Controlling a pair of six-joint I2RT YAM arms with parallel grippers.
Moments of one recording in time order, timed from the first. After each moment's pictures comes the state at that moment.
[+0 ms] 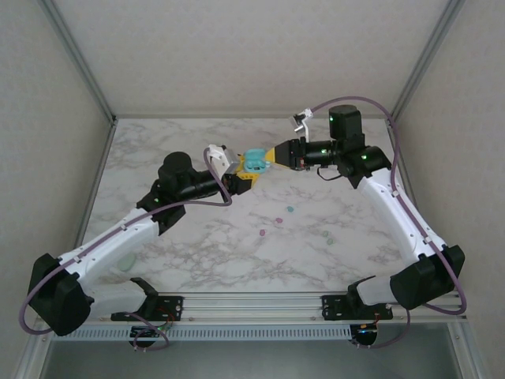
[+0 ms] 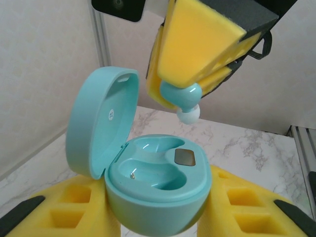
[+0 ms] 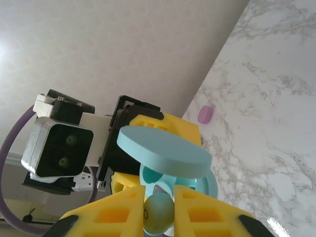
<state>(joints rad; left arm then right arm) -0.65 1.20 0.91 0.23 0.54 0.07 0.41 1.38 1.42 -0.54 -1.05 0.59</state>
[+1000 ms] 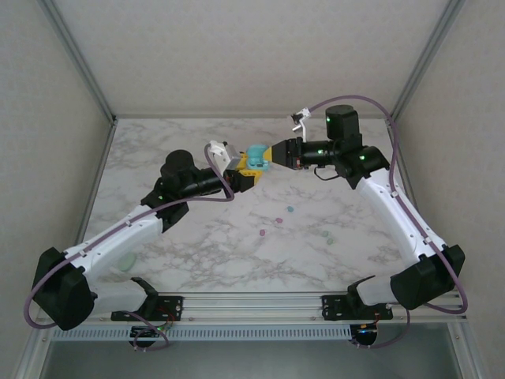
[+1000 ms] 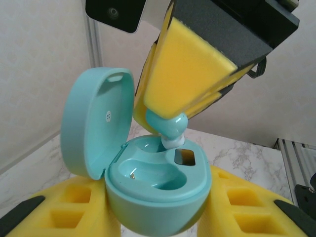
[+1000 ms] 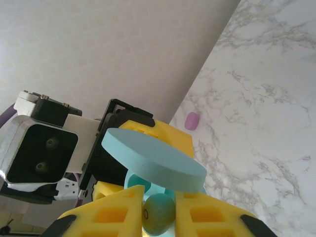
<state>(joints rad) -0.65 1.24 0.92 0.31 0.57 -0.01 0.44 1.38 1.43 -0.55 -0.95 0.56</state>
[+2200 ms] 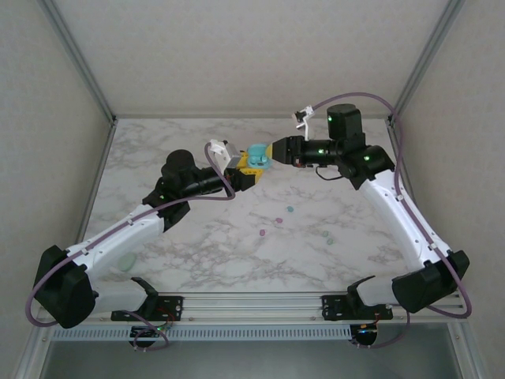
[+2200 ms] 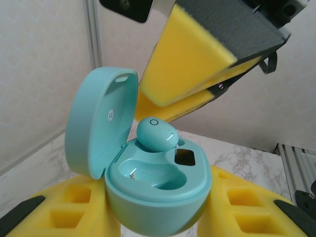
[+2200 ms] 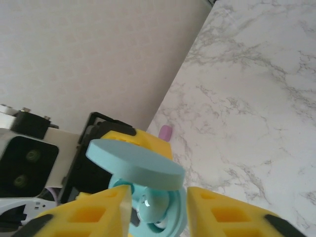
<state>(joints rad) -0.65 1.25 0.92 0.34 0.57 -0.03 0.45 1.35 1.48 -0.63 -0.79 0.53</state>
